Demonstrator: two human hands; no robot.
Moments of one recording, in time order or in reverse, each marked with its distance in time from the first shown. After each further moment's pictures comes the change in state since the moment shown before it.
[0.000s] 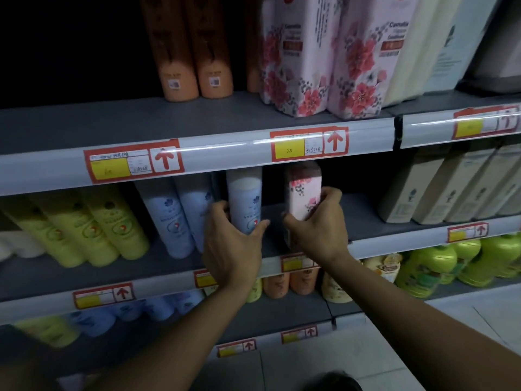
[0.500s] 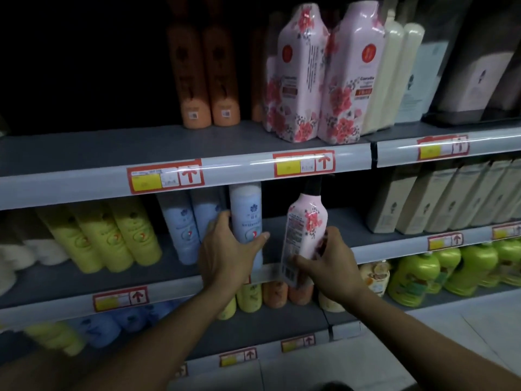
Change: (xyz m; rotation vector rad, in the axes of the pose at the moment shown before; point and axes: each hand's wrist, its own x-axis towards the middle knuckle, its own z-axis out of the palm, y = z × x) left_hand 0.011 -0.001 -0.048 -0.023 -0.256 0.100; right_hand -0.059 0.003 -0.049 -0.031 -0.209 -0.003
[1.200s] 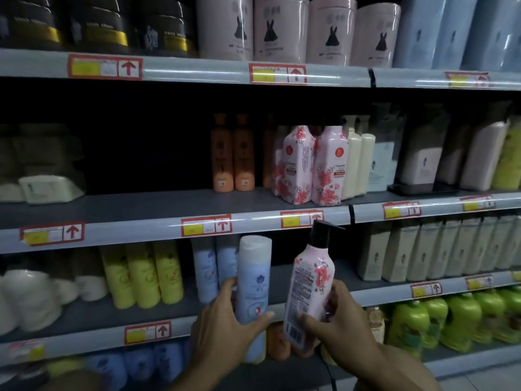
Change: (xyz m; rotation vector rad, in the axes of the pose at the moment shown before) left_hand -0.079 0.005 -0.109 -0.091 -0.215 0.099; right_hand -0.097 -0.044 -0.043 0.147 -0.002 -0.096
